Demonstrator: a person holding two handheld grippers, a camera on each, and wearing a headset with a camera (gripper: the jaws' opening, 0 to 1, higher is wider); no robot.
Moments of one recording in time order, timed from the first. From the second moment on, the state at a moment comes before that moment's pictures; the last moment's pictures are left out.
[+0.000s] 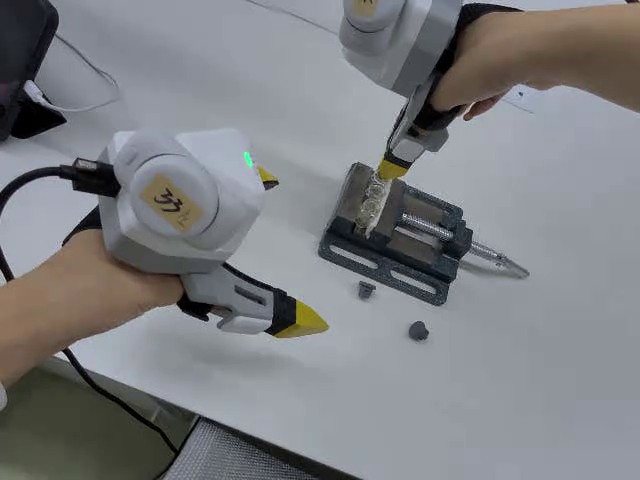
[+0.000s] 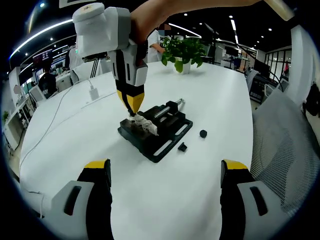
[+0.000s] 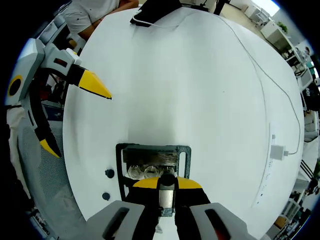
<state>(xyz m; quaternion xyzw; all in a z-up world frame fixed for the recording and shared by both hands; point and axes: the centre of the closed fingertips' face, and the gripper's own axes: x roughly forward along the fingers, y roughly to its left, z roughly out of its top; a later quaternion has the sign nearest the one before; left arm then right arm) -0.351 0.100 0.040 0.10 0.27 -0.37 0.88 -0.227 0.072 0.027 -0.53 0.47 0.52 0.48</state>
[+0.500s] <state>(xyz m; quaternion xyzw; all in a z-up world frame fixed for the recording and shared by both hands) -0.355 0.101 0.035 0.09 0.28 -0.37 0.88 -0.228 0.074 0.025 -0.53 0.44 0.55 0.48</state>
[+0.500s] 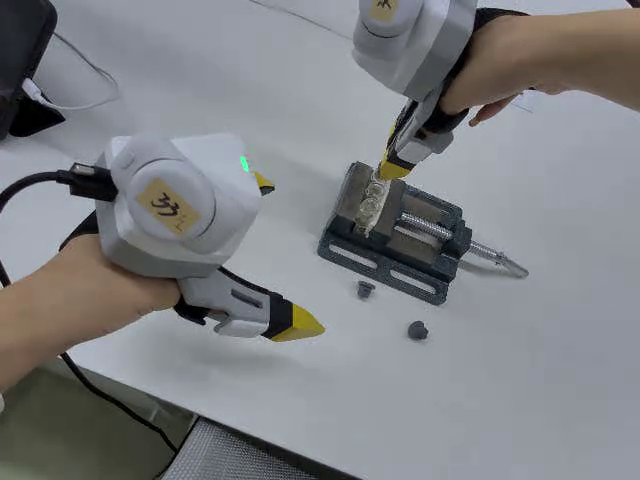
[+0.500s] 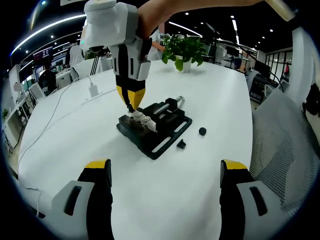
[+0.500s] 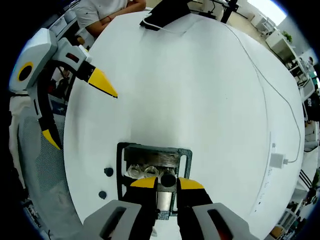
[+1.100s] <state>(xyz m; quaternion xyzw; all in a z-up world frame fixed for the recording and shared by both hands) -0.350 0.115 0.035 0.10 0.28 -0.36 0.89 -0.219 0.066 0.044 -0.45 0.45 0.59 0.49</state>
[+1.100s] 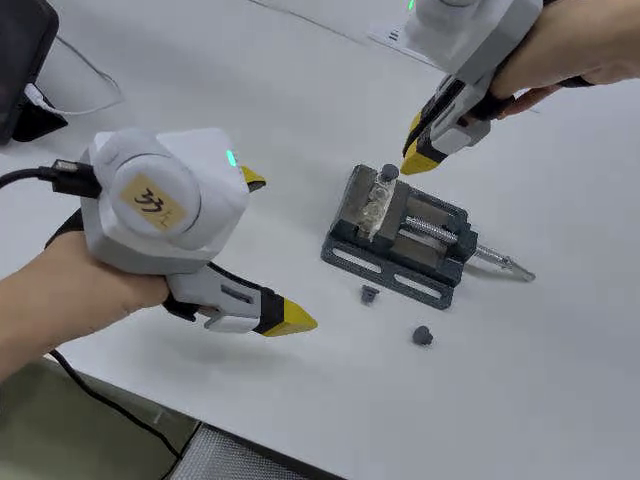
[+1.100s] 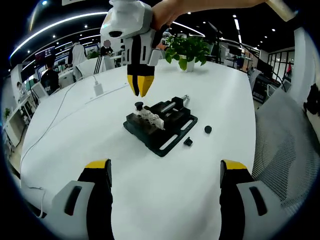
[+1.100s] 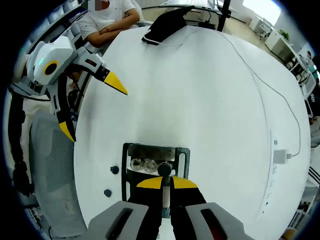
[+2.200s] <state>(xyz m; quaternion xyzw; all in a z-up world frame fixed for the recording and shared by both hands) -0.348 0.104 0.021 0.08 0.29 -0.37 0.88 -0.229 0.073 0.033 -0.44 0.46 0.61 0.48</state>
